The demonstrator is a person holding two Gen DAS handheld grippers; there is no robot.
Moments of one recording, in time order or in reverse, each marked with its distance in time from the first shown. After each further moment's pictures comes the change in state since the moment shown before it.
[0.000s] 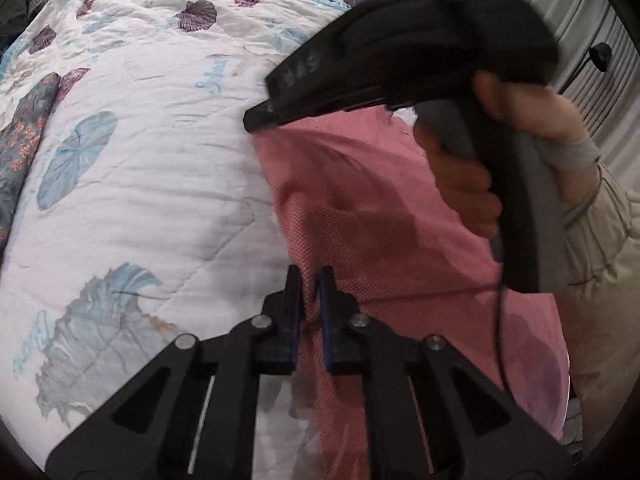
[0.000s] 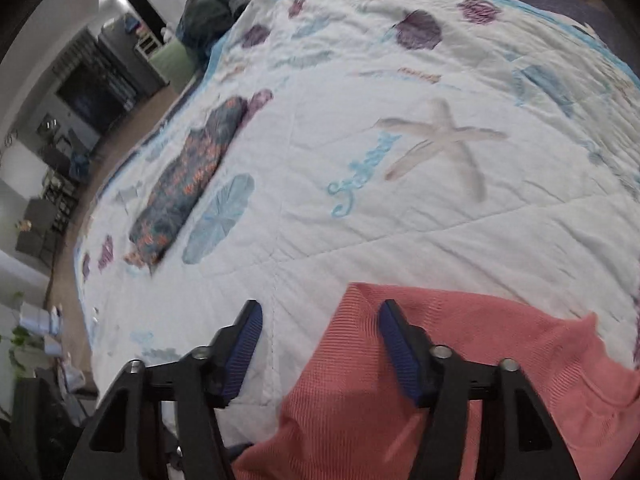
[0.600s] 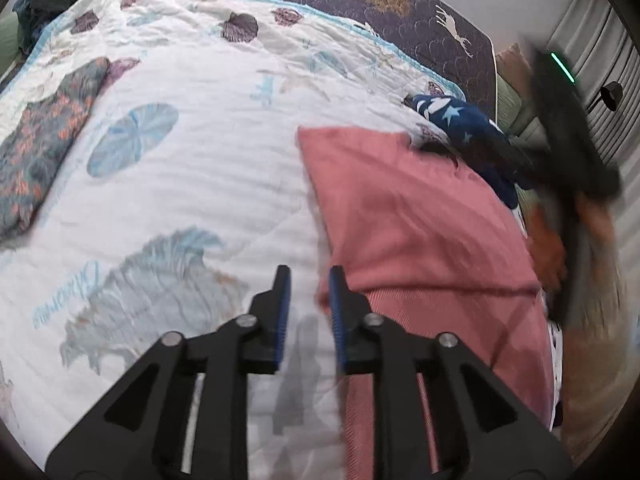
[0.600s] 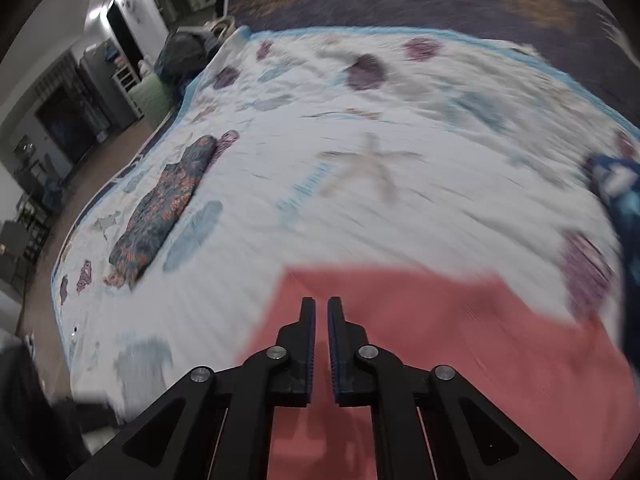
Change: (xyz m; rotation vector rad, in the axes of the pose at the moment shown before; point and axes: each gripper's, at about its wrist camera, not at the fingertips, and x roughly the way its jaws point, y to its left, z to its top) left arm -0.039 0.017 -0.014 -0.109 -0.073 0.038; right arm -0.077 -0.025 -0.056 0.092 -0.182 -0.116
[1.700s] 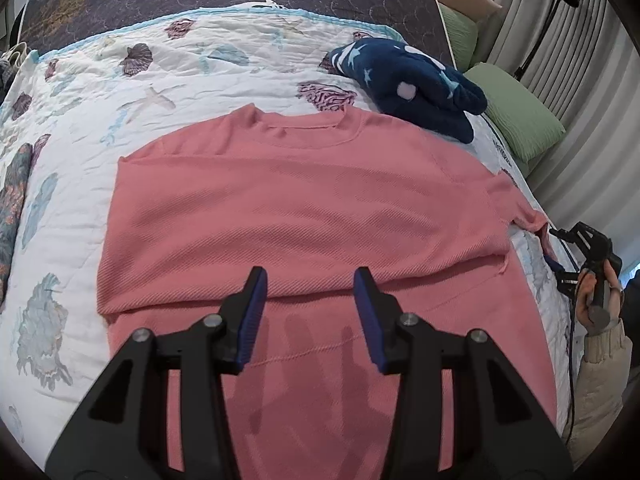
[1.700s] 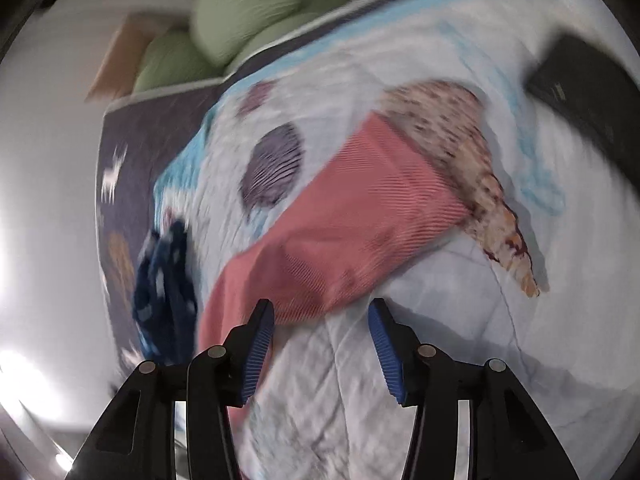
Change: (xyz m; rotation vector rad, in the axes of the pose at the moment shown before) left arm 0.038 -0.171 -0.018 0.279 0.071 0.042; right arm -0.212 -0.379 -0.433 1.667 -0.568 0.020
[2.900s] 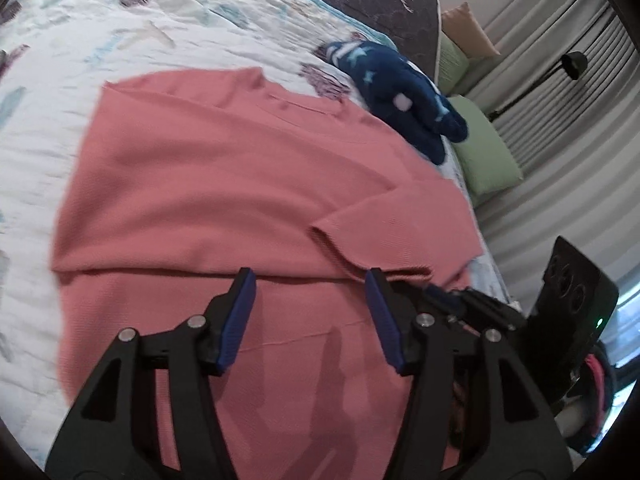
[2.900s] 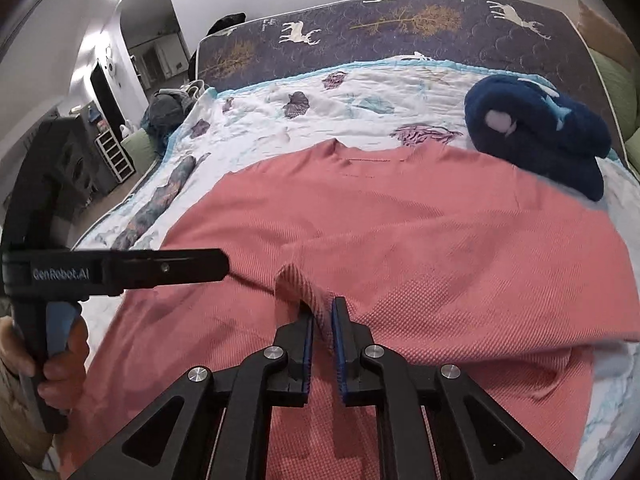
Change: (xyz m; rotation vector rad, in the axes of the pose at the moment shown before) left arm 0.013 0.045 -0.011 -0.221 0.066 -0.296; right arm 0.053 0.153 -0.377 -1.551 0.332 0.106
